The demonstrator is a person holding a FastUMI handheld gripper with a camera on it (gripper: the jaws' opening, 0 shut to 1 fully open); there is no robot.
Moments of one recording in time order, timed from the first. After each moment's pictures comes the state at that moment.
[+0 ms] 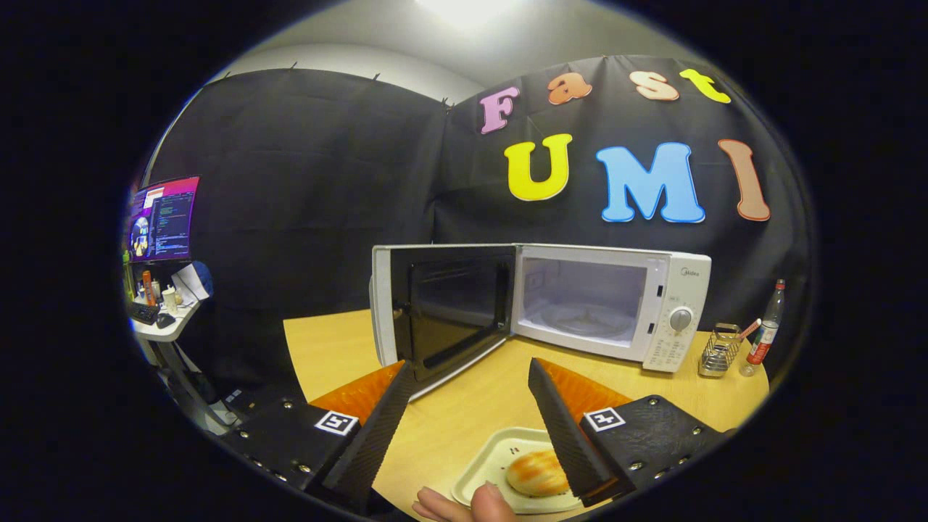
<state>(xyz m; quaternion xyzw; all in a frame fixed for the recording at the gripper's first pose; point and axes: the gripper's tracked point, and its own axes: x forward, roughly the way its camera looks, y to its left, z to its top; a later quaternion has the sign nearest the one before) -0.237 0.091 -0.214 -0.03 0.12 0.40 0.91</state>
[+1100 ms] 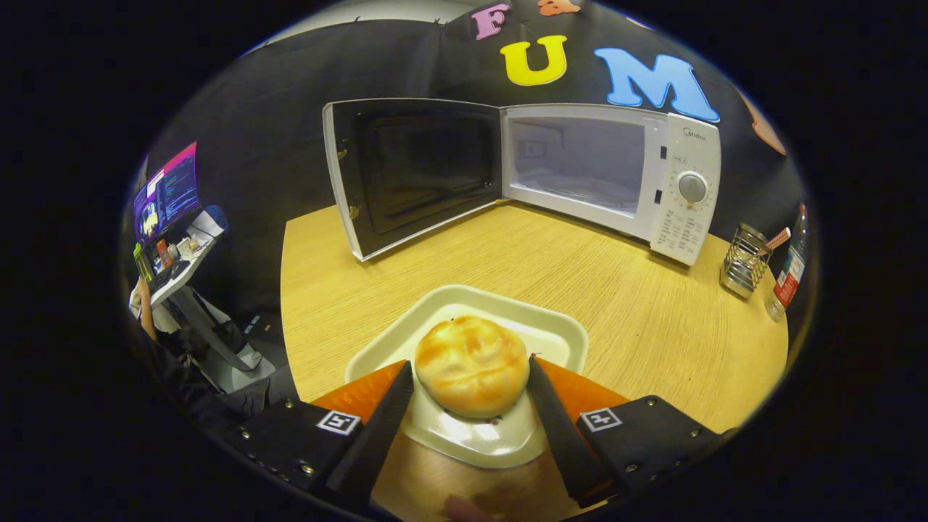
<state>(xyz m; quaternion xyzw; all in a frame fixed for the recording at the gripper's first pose) -0.229 0.026 -0.342 -0.07 0.31 0.42 0.85</state>
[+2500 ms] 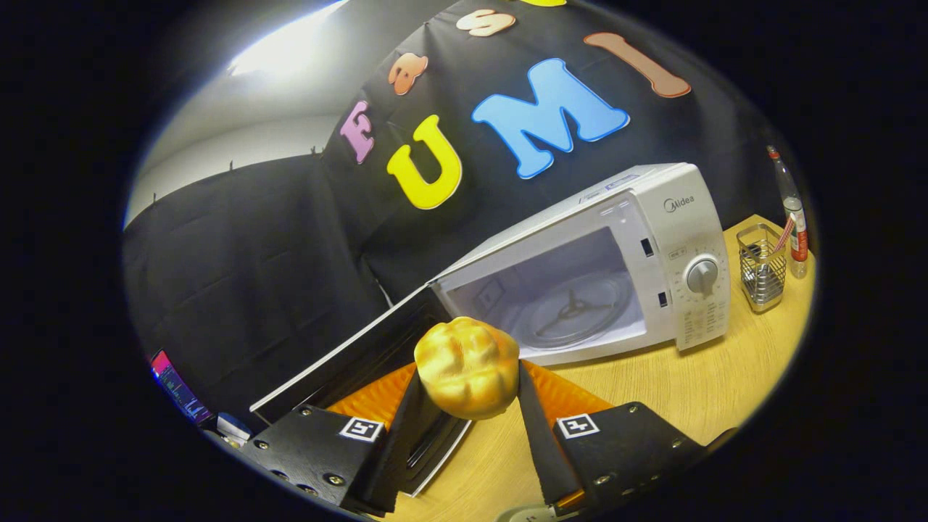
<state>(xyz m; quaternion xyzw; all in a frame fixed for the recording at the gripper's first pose) -0.045 0.131 -0.178 0.26 0.18 0.28 0.91</state>
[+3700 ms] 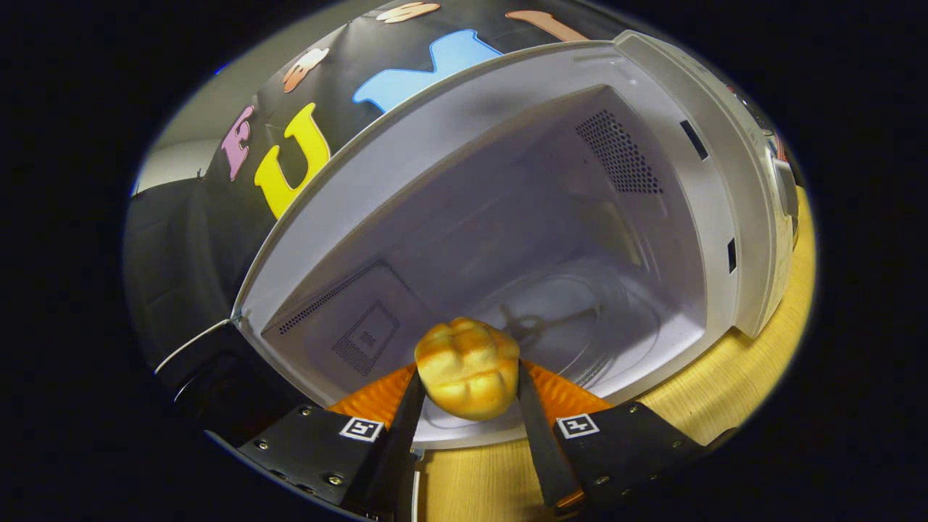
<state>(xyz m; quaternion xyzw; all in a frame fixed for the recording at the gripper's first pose) 0.132 0.186 -0.288 0.31 0.19 0.09 0.93</state>
